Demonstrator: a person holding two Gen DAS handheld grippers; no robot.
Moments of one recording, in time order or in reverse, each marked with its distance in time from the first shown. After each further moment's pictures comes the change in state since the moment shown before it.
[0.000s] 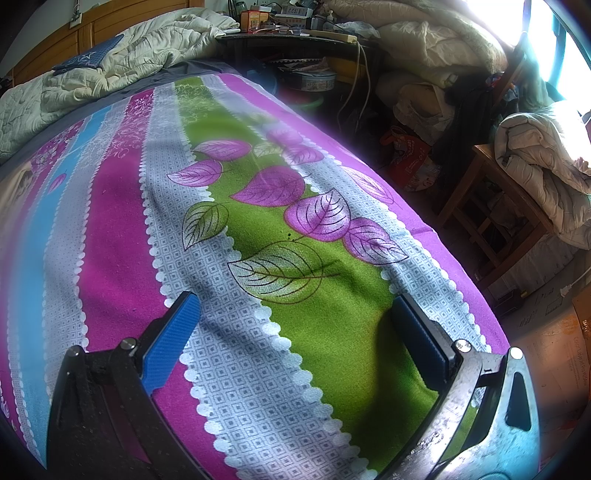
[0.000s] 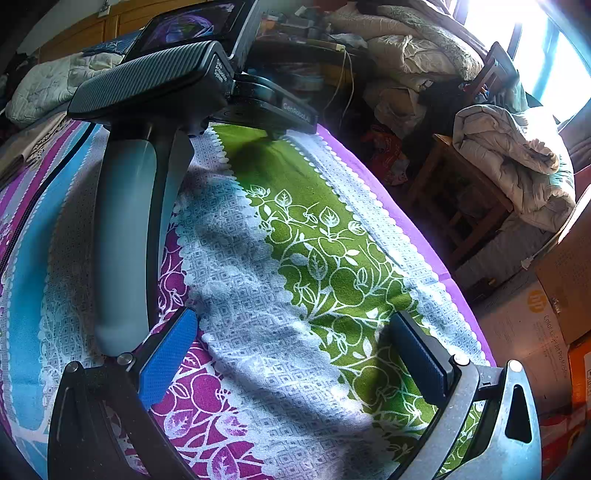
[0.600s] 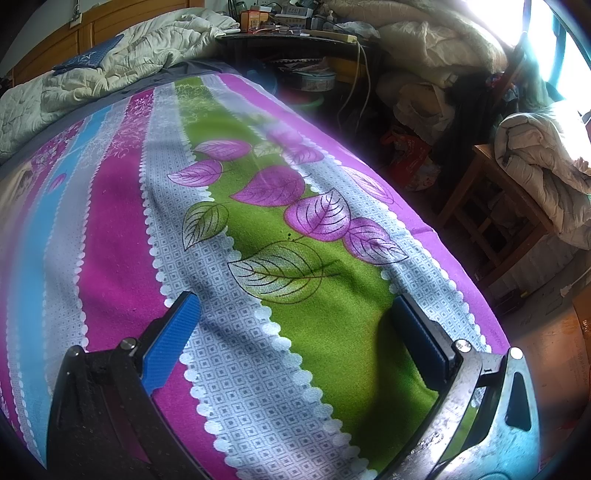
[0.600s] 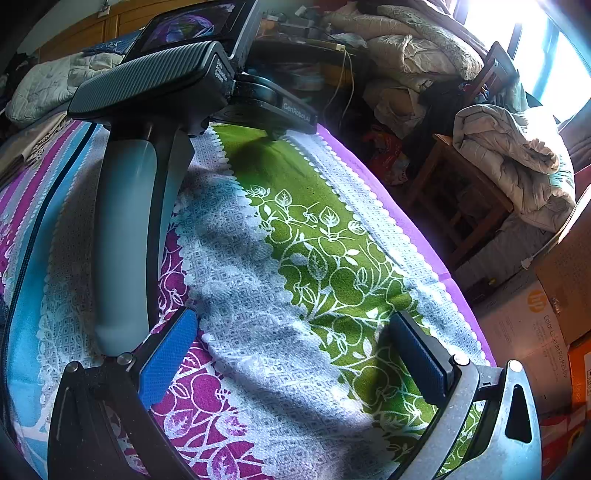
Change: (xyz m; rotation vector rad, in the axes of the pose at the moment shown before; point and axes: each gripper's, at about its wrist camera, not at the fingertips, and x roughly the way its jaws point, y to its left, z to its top) left arm 0.001 -0.001 0.001 0.001 0.001 0.002; right arm 0.000 0.000 0.000 0.000 0.000 0.001
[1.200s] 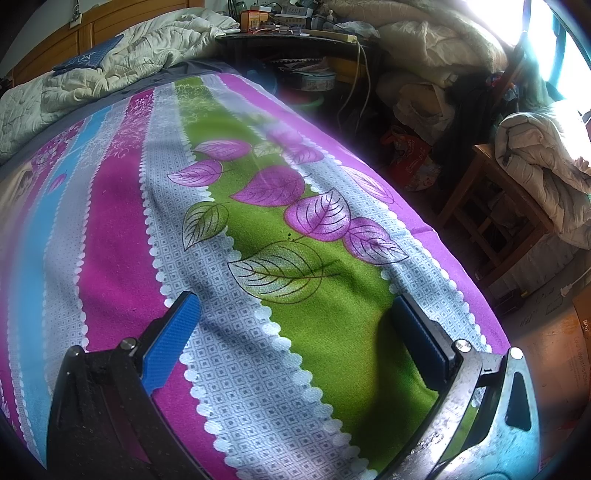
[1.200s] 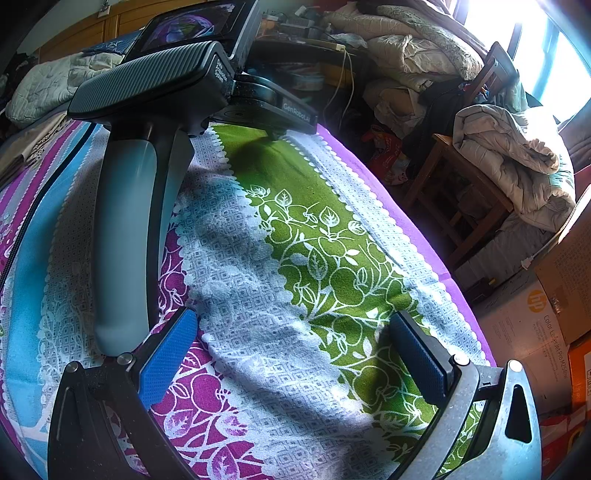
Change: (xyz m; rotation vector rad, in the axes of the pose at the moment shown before) left arm 0.000 -0.001 0.000 -0.002 0.000 -0.002; right arm 0.000 0.000 0.000 -0.001 0.000 0.000
